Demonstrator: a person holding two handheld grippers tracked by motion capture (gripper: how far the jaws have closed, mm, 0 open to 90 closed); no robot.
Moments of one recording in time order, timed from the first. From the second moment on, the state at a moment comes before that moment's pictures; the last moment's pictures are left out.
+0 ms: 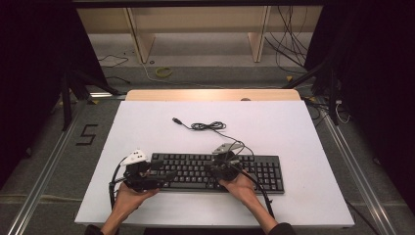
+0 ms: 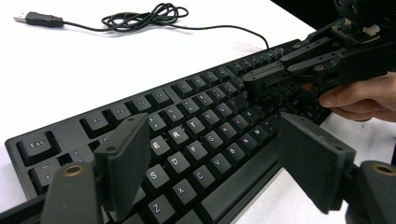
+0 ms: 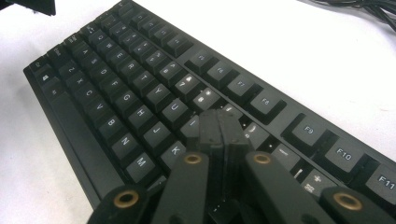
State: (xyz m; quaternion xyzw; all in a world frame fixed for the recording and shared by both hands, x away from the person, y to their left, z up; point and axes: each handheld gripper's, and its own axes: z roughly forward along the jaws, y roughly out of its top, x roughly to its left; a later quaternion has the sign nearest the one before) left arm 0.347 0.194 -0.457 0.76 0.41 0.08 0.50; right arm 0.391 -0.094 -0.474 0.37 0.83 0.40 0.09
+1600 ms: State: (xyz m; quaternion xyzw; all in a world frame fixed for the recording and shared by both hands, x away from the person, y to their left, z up) left arm 0.354 0.200 -0.464 0.76 0.43 0.08 0.48; right arm 0.378 -0.111 -0.458 0.38 0.81 0.45 0.07
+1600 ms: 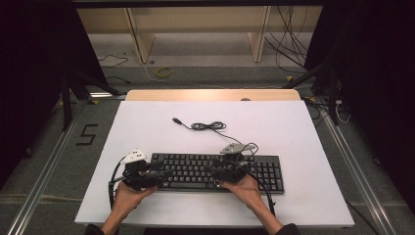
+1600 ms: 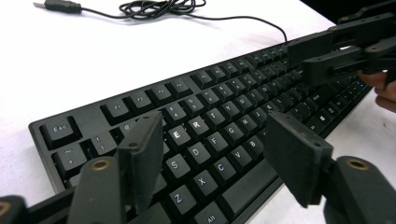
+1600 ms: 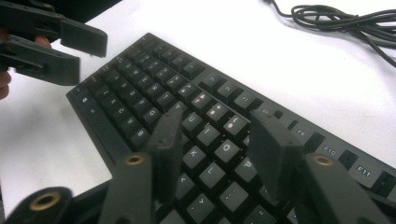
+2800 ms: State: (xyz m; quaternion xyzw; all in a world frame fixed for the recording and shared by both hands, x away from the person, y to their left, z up) left arm 0.365 0.195 -0.472 0.79 0.44 0.10 0.41; right arm 0.359 -0.111 -0.449 0.35 0.81 0.47 0.07
